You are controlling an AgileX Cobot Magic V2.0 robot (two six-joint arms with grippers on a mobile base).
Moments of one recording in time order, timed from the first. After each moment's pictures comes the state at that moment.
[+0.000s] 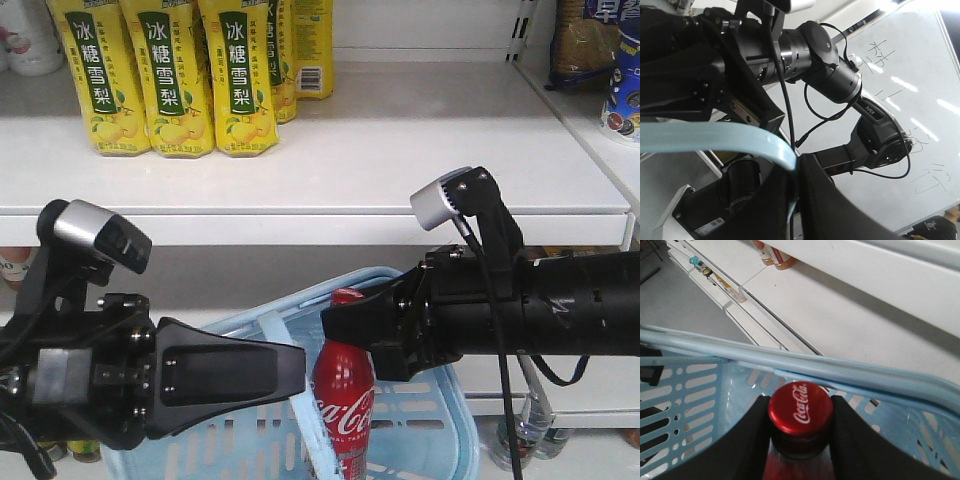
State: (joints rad) left arm -0.41 1.17 -0.63 1.29 -1.17 -2.16; right arm 0.41 1.24 -0.84 1.18 0.70 -1.05
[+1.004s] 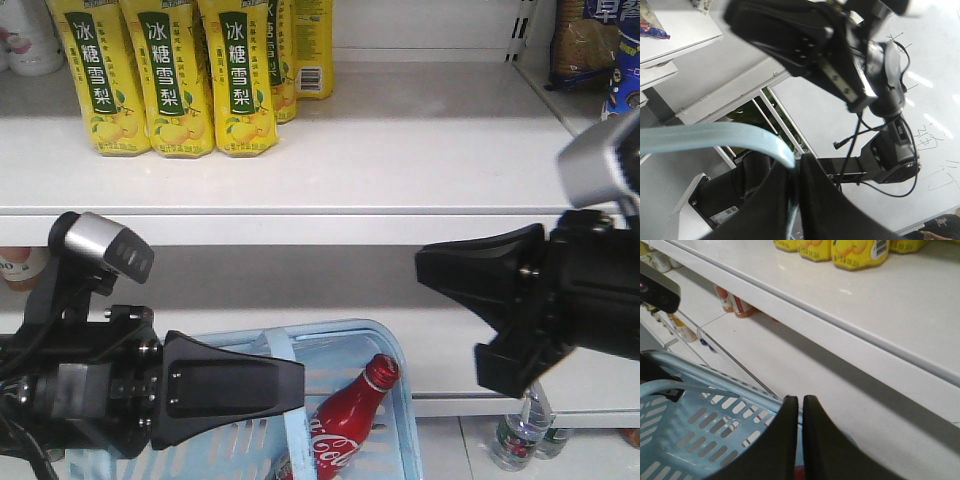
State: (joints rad) left arm -0.41 1.17 -0.62 1.34 -1.15 -2.17; right arm 0.41 0.90 -0.84 0.82 0.60 -0.75
